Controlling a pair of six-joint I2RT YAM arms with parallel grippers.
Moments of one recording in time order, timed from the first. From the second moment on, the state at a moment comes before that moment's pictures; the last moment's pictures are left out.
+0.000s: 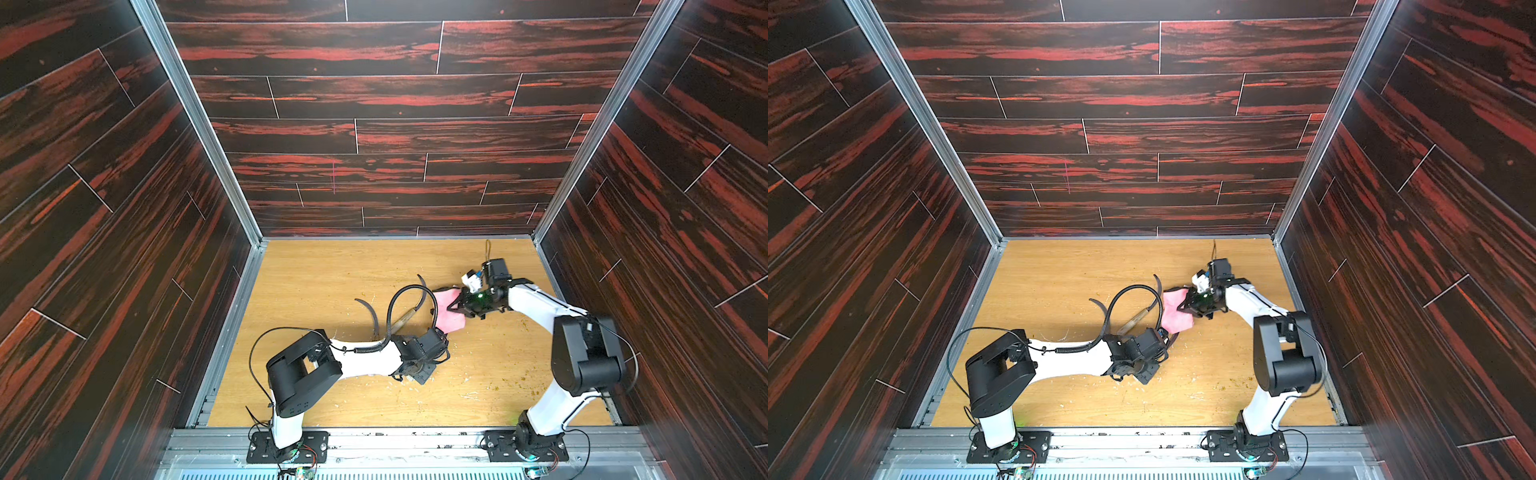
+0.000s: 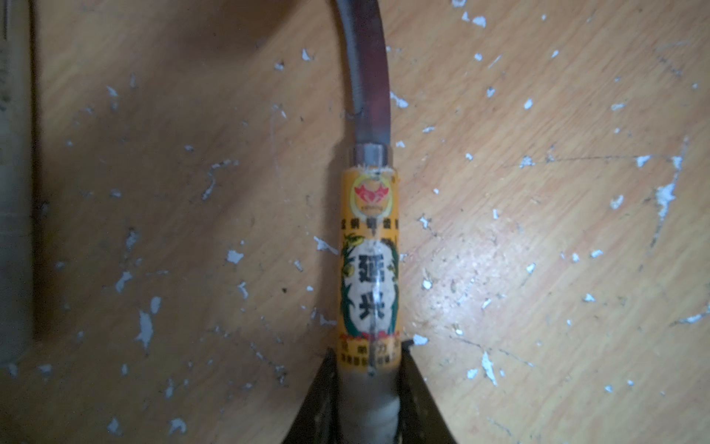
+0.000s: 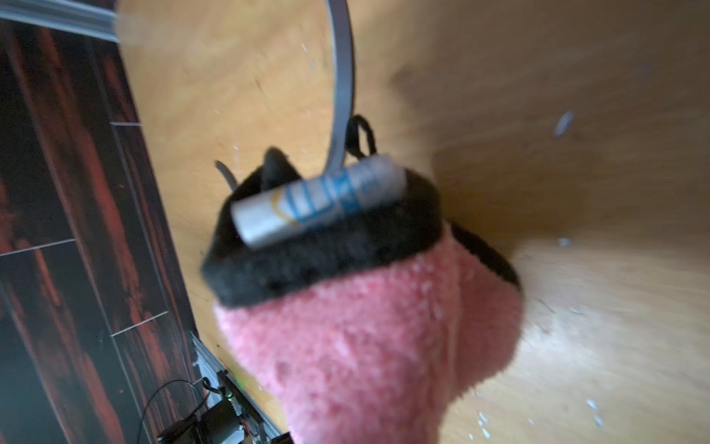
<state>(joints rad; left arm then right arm) -1.08 1.86 1.12 -0.41 -0.10 -0.32 0.21 1.76 1.11 -0.52 -0.61 0.46</state>
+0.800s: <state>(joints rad) -1.08 1.73 1.03 -0.30 0.00 -0.30 0.20 1.86 1.39 -0.45 -0.67 0.52</state>
